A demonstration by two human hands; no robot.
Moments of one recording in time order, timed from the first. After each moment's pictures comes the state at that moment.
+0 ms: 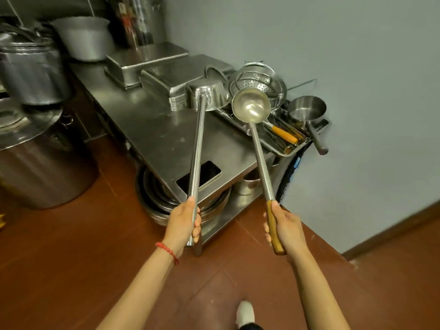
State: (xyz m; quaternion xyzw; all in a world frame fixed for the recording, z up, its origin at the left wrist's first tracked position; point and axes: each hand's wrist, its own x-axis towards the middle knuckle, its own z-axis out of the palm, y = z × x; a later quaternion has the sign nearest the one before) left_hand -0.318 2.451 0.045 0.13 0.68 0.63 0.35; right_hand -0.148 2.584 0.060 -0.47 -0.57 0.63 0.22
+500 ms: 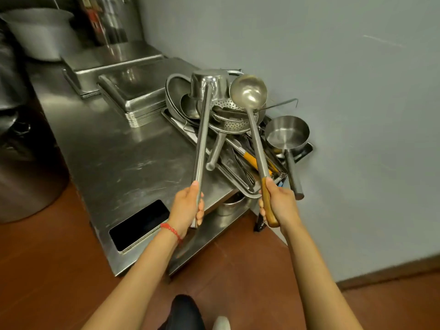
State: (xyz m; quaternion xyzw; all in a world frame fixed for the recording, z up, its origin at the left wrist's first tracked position) left_hand -0.351 2.717 0.065 0.12 0.69 0.62 0.35; right_hand -0.208 2.853 0.089 -0.48 -0.57 0.64 0.21
